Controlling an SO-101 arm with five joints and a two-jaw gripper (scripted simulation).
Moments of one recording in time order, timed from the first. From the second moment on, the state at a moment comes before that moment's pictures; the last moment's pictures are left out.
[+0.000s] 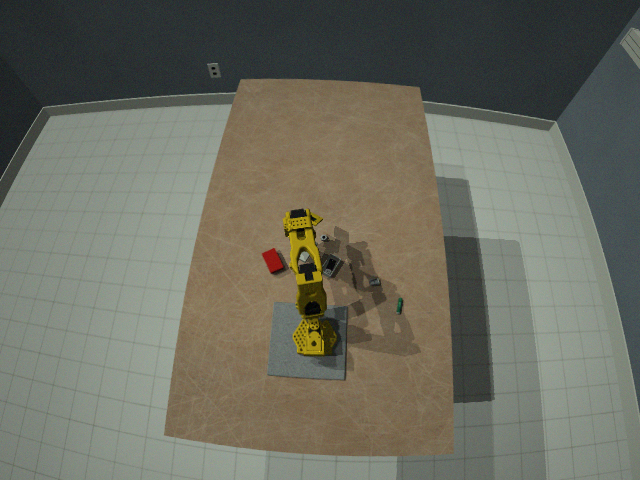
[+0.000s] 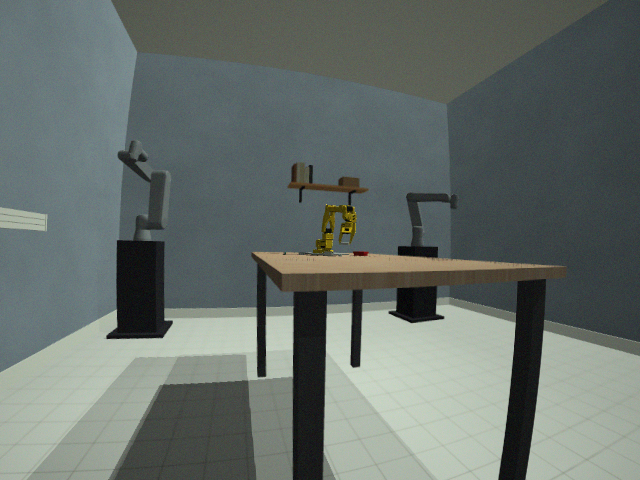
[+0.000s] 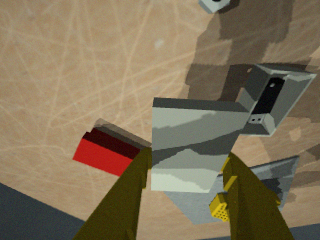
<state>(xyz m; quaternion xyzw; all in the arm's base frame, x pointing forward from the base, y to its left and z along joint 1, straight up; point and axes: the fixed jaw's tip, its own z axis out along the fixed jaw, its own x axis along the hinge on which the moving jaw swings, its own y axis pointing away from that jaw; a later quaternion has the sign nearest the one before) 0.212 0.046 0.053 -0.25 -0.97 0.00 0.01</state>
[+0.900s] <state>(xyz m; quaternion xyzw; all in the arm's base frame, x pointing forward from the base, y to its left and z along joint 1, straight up) 0.220 0.048 0.070 -0.25 -0.97 0.00 -0.01</state>
